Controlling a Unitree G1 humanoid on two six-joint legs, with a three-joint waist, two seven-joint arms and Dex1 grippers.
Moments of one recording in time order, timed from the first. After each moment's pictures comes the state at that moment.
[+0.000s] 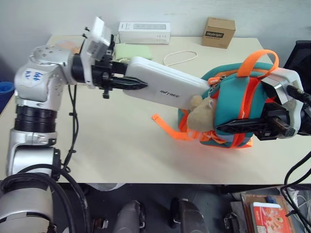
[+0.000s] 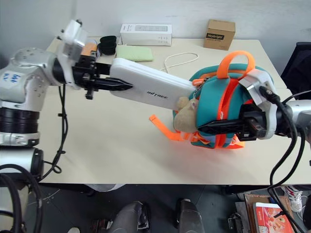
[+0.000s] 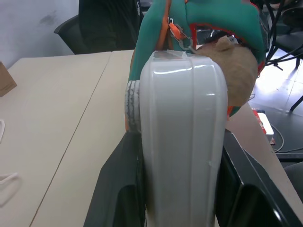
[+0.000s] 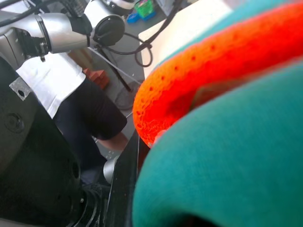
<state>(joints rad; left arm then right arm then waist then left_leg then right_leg) -1.13 0.67 -0.09 0.29 -0.46 0.52 -1.32 -0.60 -1.05 -0.18 -0.21 1.06 1.11 1.31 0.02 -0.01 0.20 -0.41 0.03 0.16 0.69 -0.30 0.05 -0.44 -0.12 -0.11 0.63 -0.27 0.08</state>
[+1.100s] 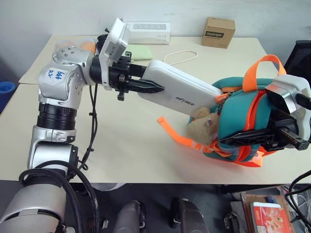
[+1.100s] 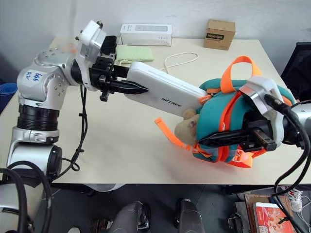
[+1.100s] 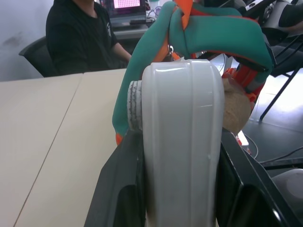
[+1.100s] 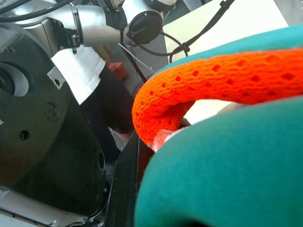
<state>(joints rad) -1.16 0.52 -0.04 0.29 -0.43 0.53 -1.39 -0.53 -1.10 -0.24 -0.30 1.17 1.14 1.32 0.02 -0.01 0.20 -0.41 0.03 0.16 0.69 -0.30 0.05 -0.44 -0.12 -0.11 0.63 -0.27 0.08</state>
